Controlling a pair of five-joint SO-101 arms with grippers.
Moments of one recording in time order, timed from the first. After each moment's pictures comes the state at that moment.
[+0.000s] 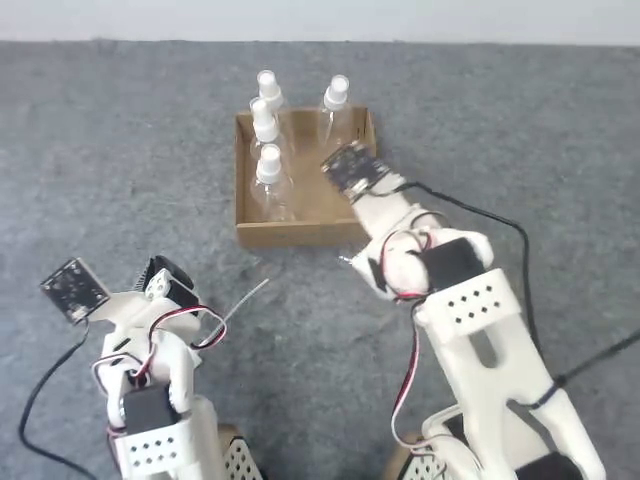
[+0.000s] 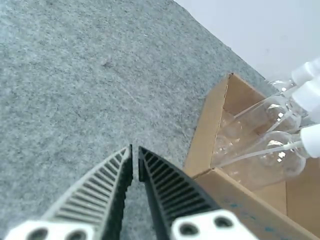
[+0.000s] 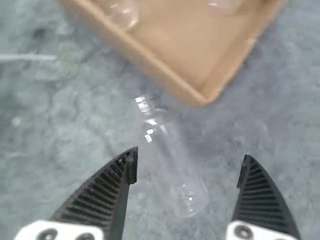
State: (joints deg) left arm -19.0 -103.5 95.3 51.9 34.5; right arm -27.3 -33.1 33.7 68.4 20.0
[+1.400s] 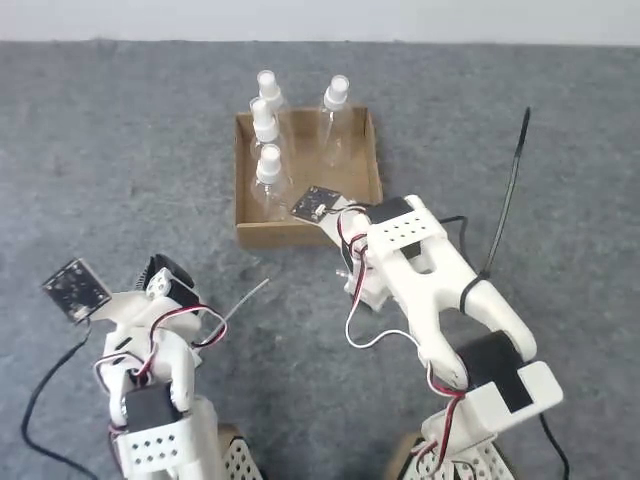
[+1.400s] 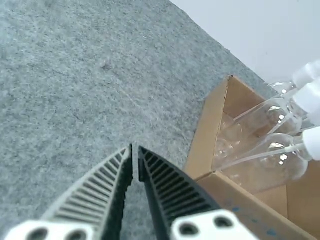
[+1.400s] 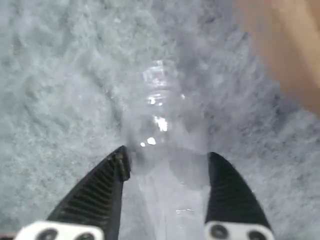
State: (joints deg) left arm -19.0 -103.5 97.1 49.1 34.5; right arm -27.2 4.6 24.9 70.2 31.6
